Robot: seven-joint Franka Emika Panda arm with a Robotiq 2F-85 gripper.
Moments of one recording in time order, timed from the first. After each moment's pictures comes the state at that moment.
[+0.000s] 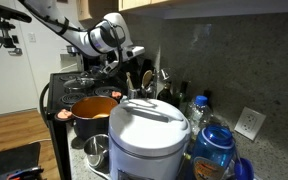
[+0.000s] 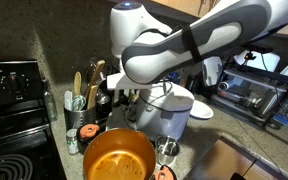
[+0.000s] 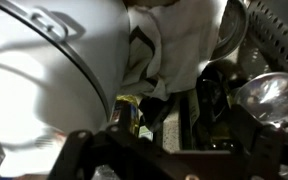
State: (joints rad) arm 0.15 0.17 0.06 -1.96 -0.50 2.34 1.01
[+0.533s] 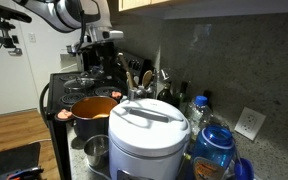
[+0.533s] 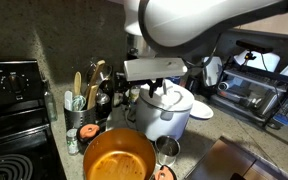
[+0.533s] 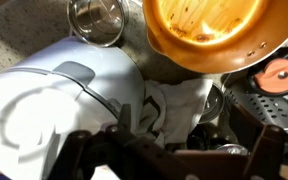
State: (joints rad) arm 0.18 -0.12 0.13 -2.12 -0.24 2.07 0.77
